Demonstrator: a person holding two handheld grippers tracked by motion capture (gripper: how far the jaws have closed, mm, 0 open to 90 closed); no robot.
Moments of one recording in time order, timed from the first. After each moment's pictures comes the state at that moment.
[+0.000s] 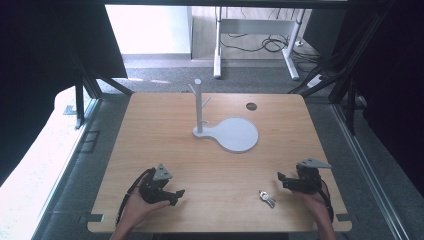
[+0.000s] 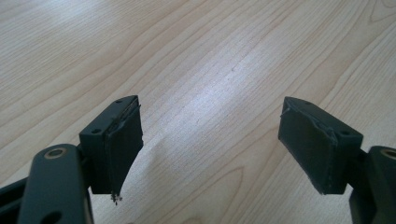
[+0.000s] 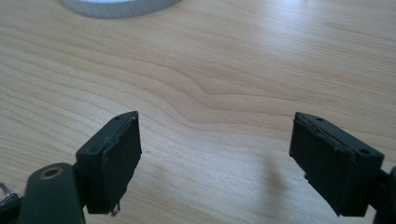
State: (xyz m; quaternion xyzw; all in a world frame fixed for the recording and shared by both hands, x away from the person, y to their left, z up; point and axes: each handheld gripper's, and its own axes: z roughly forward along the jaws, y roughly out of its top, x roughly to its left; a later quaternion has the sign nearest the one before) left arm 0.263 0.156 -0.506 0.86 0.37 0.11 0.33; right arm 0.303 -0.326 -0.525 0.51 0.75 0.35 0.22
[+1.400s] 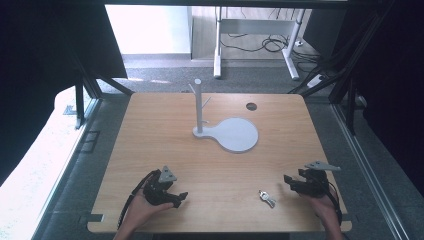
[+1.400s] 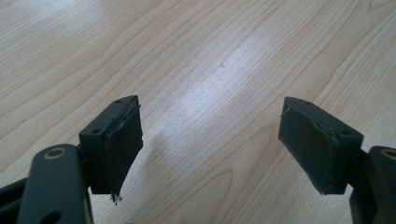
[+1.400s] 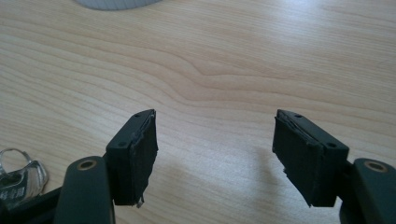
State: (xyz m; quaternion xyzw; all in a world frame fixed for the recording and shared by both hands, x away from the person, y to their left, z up) left arm 0.261 0.145 -0.510 0.87 0.36 0.11 0.31; right arm 0.293 -0.340 -0.520 0.52 0.76 0.36 0.19
